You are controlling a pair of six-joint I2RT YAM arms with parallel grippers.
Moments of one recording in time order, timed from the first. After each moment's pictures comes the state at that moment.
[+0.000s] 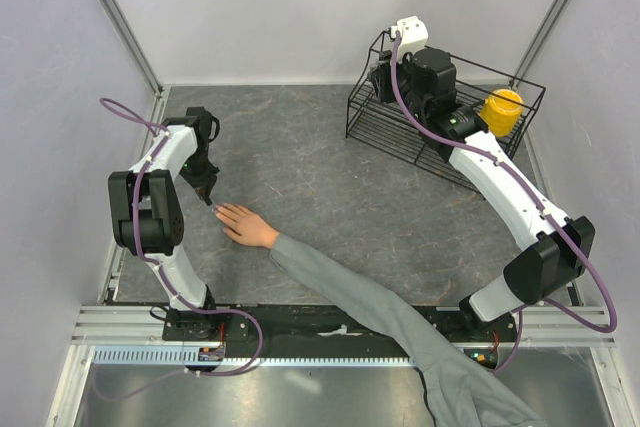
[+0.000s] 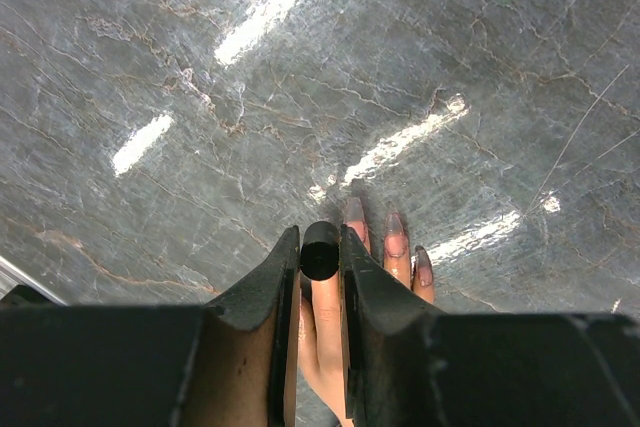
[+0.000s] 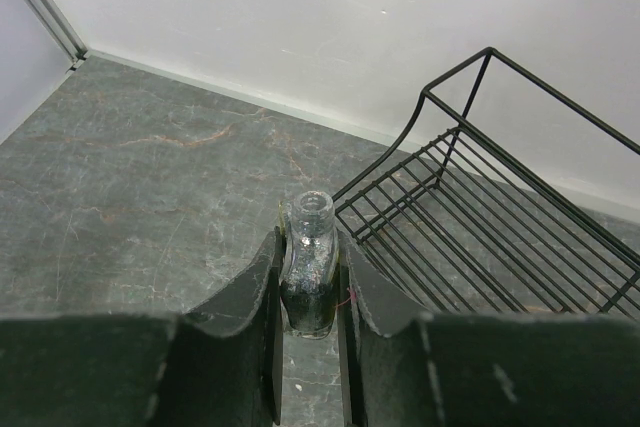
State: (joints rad) left arm 0.03 1.82 1.37 -1.04 -0.35 -0.81; right arm 0.47 1.53 1.56 -0.17 0.07 0.06
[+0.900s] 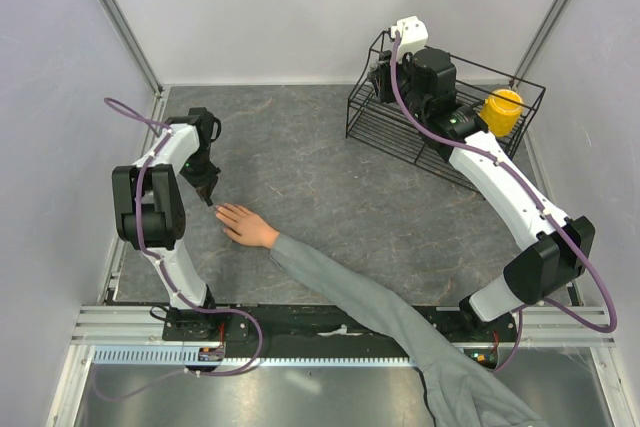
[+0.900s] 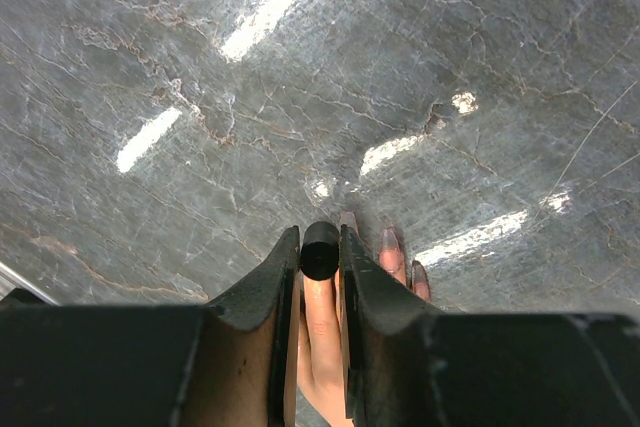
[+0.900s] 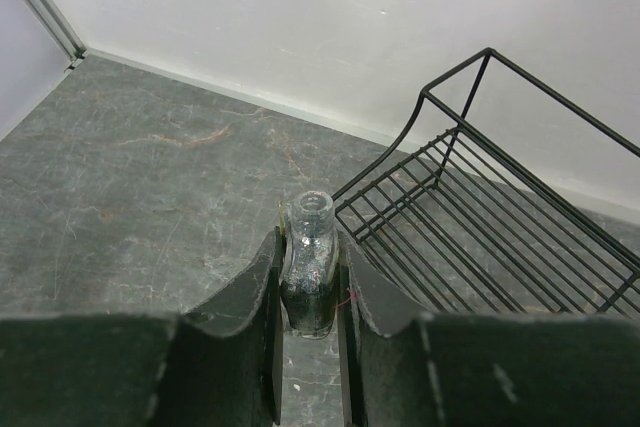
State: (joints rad) left arm 0.03 1.87 1.39 -1.04 -0.35 -0.81; right arm 0.47 1.53 1.56 -0.17 0.07 0.06
